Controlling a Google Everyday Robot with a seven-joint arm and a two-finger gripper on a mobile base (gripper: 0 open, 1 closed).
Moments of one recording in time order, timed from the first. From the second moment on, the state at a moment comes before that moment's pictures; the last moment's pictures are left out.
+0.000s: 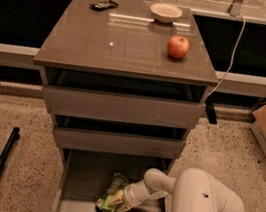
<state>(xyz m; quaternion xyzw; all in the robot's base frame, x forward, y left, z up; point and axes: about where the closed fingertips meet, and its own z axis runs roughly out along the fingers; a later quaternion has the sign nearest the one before) 0.514 -0.014 0.165 -0.13 -0.92 -0.34 0.15</state>
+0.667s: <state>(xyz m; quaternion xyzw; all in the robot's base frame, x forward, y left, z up) 0.508 -0.014 0.168 -0.14 -0.92 -0.32 0.16</state>
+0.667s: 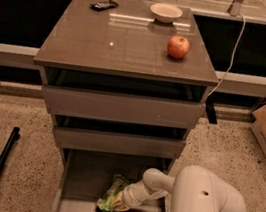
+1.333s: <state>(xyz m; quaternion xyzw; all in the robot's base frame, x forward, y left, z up) 0.517 -0.048 0.236 -0.15 -0.92 -0.34 0.11</state>
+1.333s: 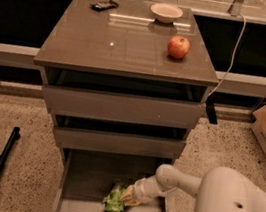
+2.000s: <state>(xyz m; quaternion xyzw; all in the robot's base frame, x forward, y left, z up) 0.506 -0.108 0.369 -0.07 -0.92 -0.37 0.11</state>
